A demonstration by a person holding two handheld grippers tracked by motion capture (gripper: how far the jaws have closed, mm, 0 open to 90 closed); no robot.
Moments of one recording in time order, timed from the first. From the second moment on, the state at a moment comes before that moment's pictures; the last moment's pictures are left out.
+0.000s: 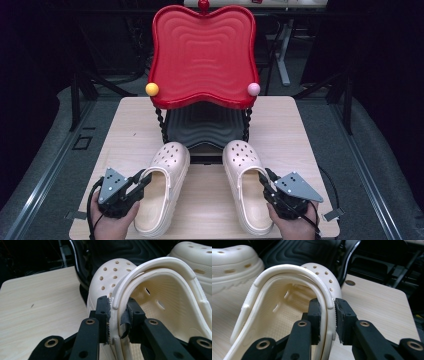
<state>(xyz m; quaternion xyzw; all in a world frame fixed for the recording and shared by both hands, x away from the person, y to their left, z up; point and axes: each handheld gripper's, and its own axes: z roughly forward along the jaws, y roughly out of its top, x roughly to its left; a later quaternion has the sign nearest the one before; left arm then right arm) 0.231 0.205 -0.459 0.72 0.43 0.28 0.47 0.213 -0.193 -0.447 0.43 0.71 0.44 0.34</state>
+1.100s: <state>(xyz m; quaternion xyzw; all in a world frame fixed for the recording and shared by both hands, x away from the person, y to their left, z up) 0.285 0.160 -0.441 0.72 0.41 0.31 0.46 0.275 -0.148 -0.435 0.43 0.70 0.46 0.33</state>
